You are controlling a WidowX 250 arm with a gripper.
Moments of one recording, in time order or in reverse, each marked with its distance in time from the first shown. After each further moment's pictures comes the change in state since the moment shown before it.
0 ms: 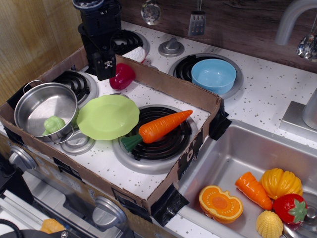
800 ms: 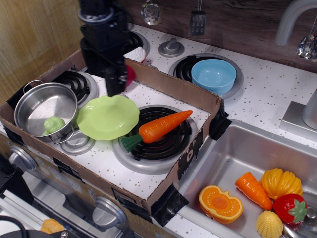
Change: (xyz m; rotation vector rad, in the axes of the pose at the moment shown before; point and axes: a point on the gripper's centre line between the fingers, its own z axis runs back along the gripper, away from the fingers) arm 0.001 -0.052 0.012 0.020 0.025 0.208
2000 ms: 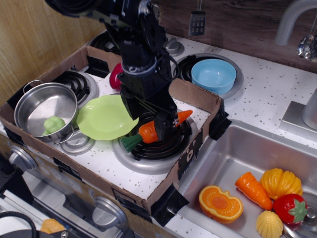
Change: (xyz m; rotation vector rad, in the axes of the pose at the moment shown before) arm 0.009 -0.076 -0.028 -0.120 -0.109 0.144
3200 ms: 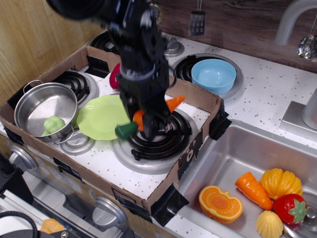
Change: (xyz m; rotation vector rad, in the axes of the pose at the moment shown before) arm -0.002 0.007 0.007 0.076 0.027 -0.087
